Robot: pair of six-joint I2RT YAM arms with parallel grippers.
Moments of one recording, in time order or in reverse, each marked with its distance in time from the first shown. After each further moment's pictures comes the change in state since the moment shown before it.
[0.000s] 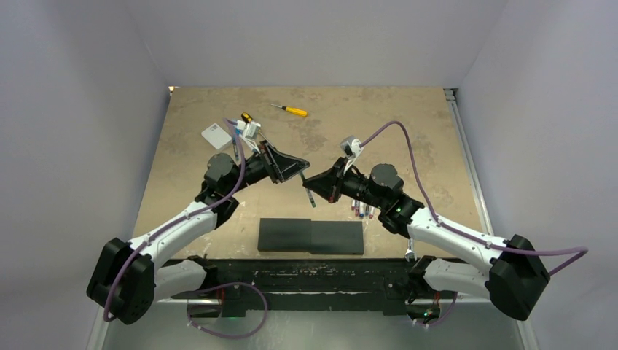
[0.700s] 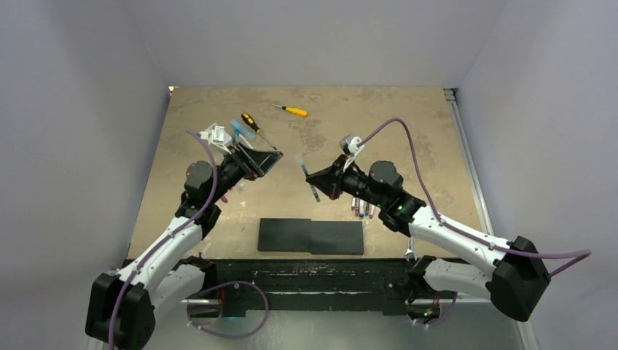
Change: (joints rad) left arm 0.197 -0.225 -0.100 -0.231 -0.182 -0.046; right arm -0.006 -0.008 0.060 -0.110 0.085 -0.142
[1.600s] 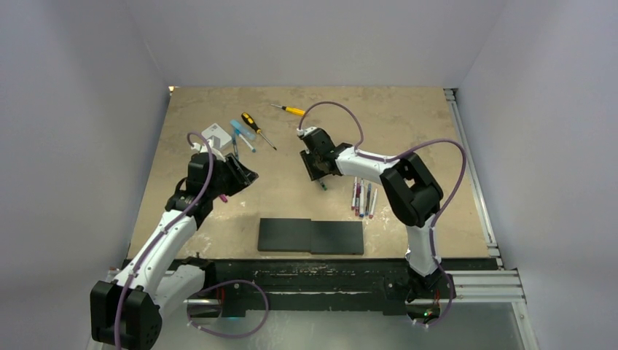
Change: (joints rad) left arm 0.097 0.041 0.139 -0.726 -0.212 0.180; right arm -0.075 0.926 0.692 -0.672 0.368 -0.161
